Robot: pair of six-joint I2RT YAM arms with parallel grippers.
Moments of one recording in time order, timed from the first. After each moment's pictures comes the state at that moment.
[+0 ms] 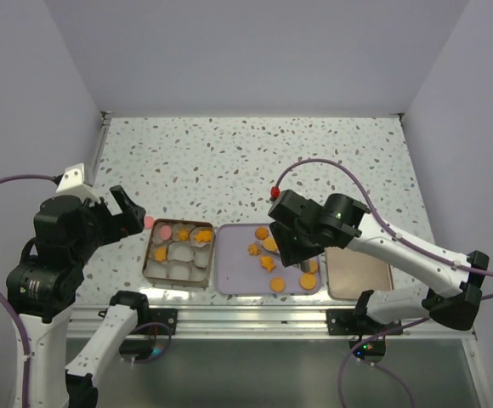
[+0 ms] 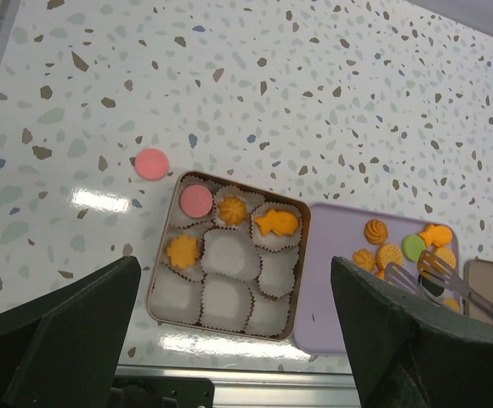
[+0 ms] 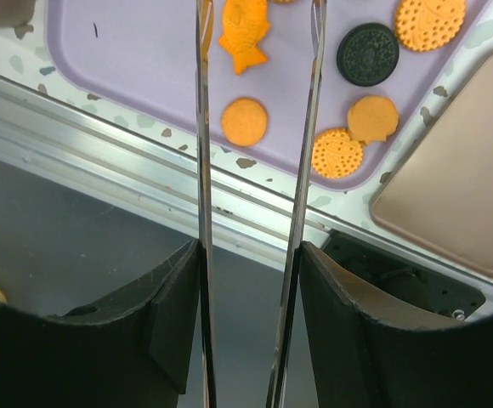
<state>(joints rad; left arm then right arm) -0.14 0.67 1.33 -1.18 -0.09 -0.42 1.06 1.29 1.38 -1.31 0.16 0.67</state>
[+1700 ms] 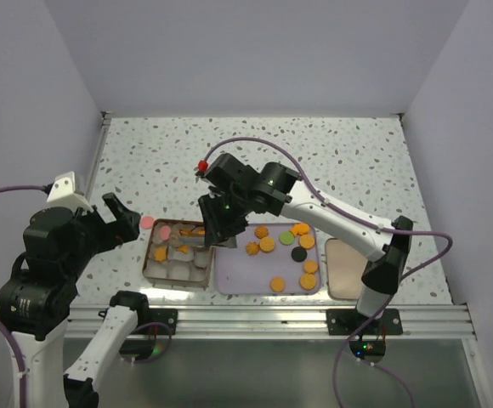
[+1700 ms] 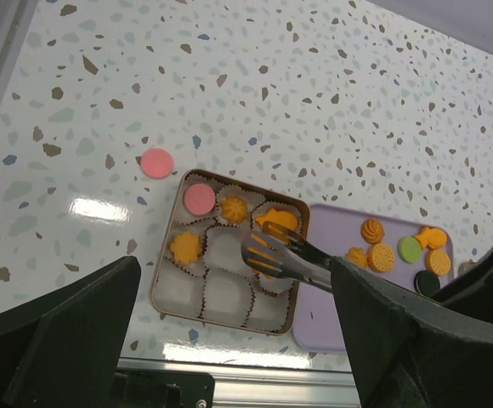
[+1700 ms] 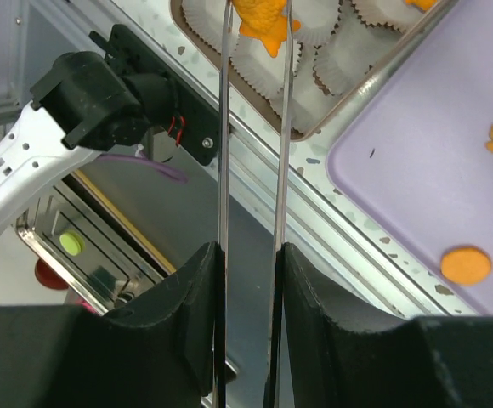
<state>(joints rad) -0.14 0.62 1.36 -1.23 -0.10 -0.42 1.07 1.74 1.87 -1.10 -0.20 0.65</state>
